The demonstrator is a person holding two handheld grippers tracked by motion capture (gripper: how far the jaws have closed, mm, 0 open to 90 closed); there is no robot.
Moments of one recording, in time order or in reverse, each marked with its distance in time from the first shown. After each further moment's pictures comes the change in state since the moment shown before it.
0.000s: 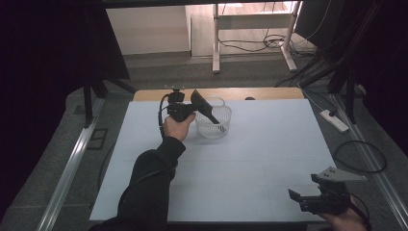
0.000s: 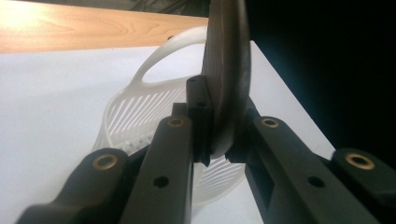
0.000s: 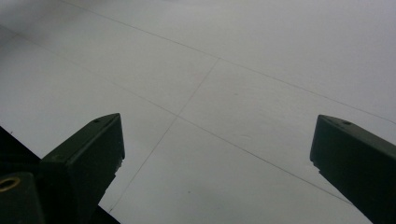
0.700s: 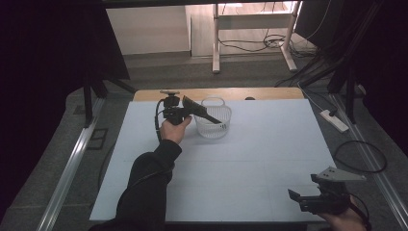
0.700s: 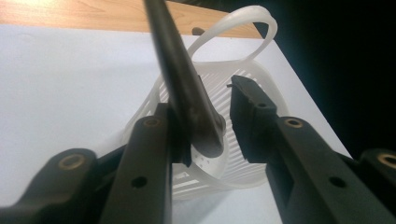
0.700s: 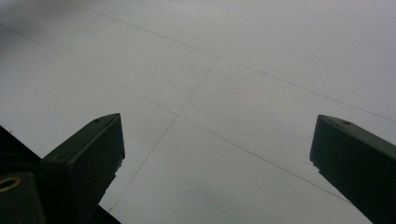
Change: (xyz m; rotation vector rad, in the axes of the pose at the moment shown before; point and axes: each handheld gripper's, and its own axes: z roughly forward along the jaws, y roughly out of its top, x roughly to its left) left arm 0.021 -0.012 -0.001 0.002 0.041 -0.062; right arm 0.000 0.000 0.001 0.005 0.000 -0.001
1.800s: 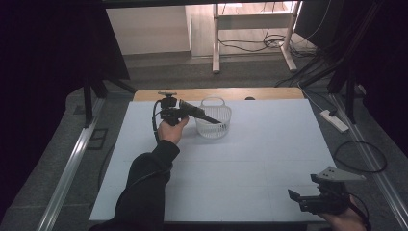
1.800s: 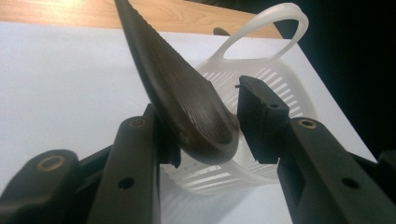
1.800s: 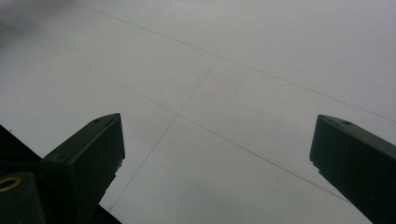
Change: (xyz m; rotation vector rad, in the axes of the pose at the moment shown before) left arm 0.008 -0.003 -0.004 -0.003 0.074 0.003; right arm 0.000 0.000 0.000 0.005 0.000 -0.001
